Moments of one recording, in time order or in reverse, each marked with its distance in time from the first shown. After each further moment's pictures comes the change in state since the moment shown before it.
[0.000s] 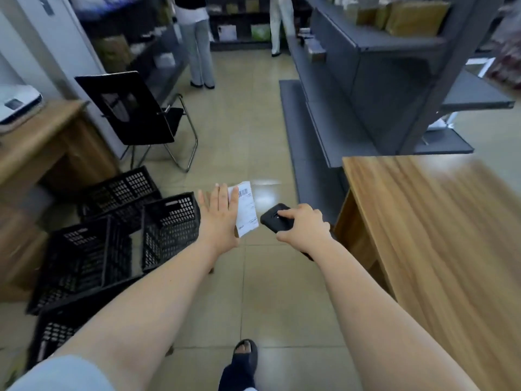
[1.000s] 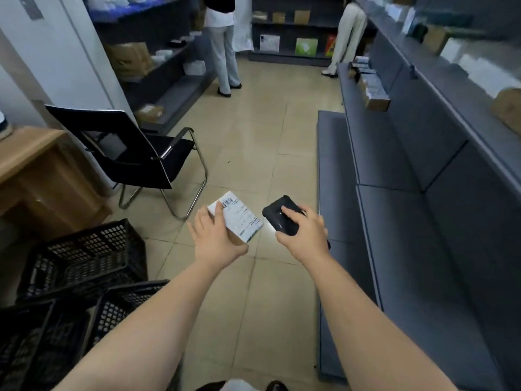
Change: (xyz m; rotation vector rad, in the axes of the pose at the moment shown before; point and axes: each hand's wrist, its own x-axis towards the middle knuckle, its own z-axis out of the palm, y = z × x) left_hand 0.637 -0.114 0.071 -0.543 0.014 -0.482; right_hand 0.695 -0.076 -0.115 0.267 0.162 -0.173
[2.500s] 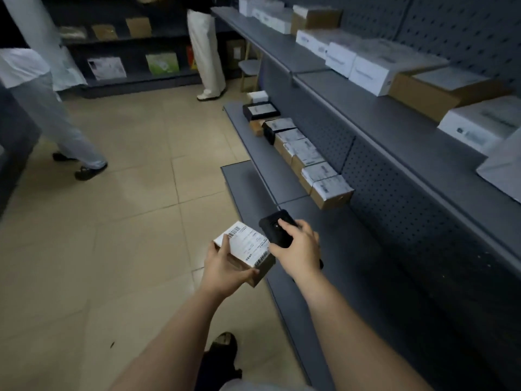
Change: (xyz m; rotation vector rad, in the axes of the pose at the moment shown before) left_hand 1.073 0.482 0.252 -0.516 -0.514 0.384; right_hand 1.101 0.195 -0.115 0.070 0.390 0.478
